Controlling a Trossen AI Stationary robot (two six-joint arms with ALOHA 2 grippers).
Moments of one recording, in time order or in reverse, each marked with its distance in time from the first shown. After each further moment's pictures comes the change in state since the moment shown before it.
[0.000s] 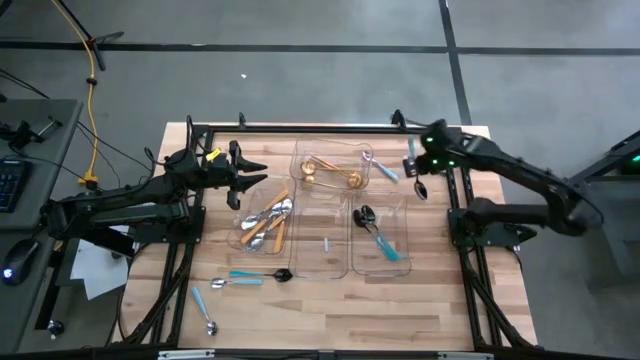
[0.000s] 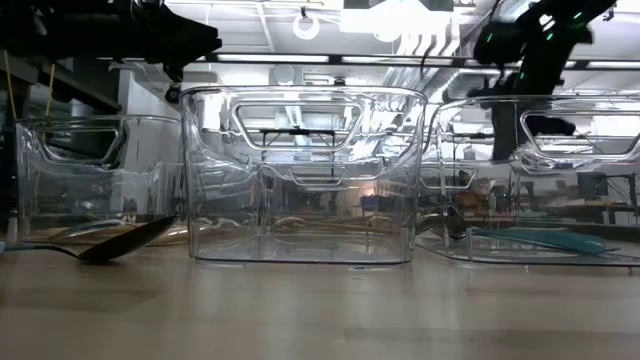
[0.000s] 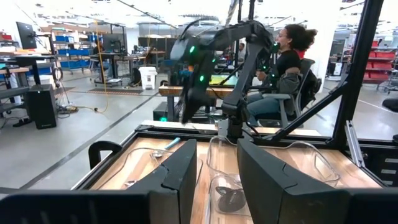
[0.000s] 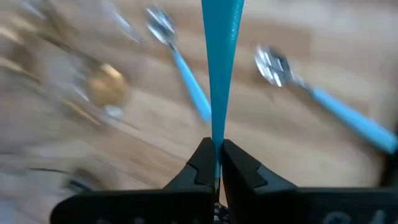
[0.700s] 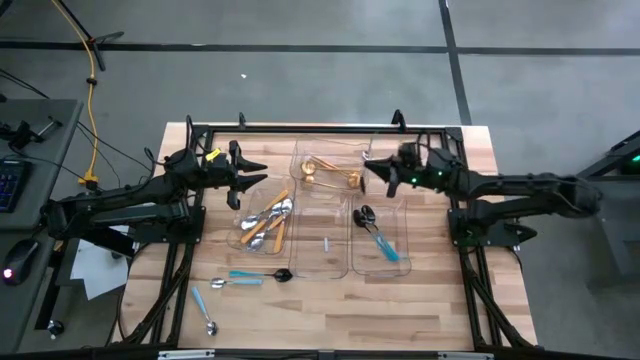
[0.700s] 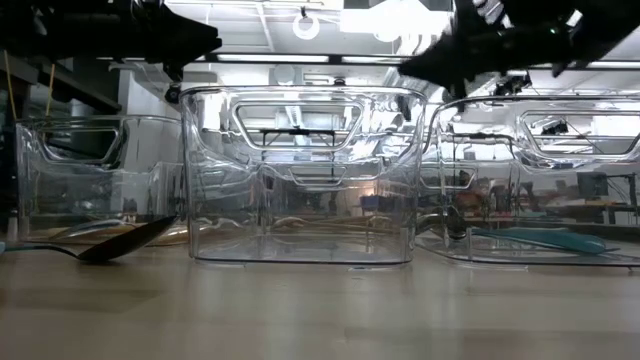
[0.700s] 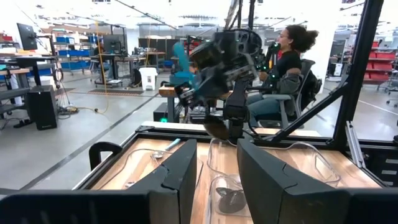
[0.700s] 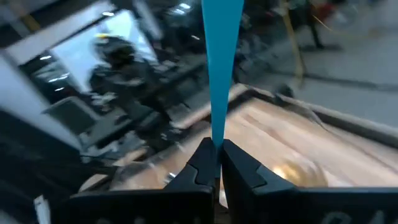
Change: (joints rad) left arm 0.000 0.000 0.000 0.004 -0.001 0.001; right arm 0.433 0.012 -0.311 1.374 -0.016 -0.087
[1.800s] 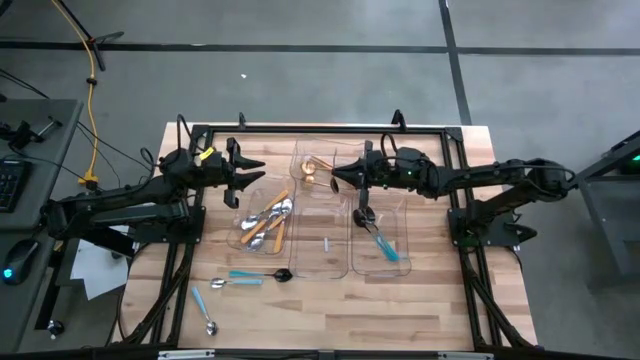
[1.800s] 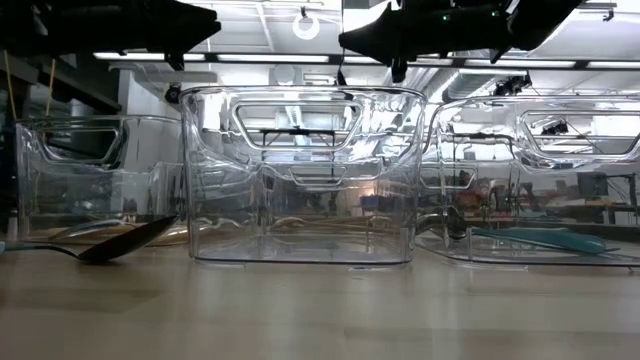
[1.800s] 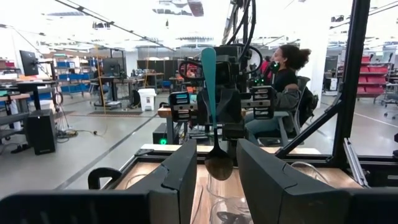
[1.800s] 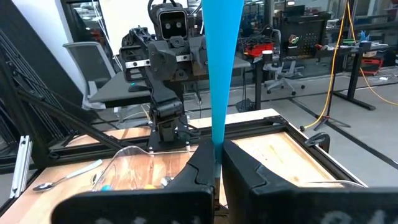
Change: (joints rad) left arm 0.000 0.000 0.001 0.095 0.011 0.000; right arm 0.108 0.335 0.271 0.084 -0.060 -0.386
